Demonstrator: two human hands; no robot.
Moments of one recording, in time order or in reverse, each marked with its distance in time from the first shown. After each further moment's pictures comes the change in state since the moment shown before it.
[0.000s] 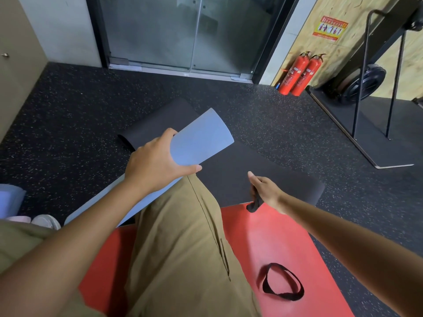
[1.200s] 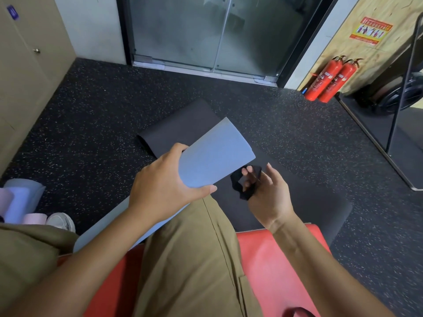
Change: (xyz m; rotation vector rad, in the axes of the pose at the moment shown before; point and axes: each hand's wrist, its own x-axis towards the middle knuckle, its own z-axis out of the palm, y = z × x) left_hand 0.010 -0.024 -0.005 -0.125 0.035 -0.057; right_hand 0.015 -0.098 0.063 1.233 0.005 -0.043
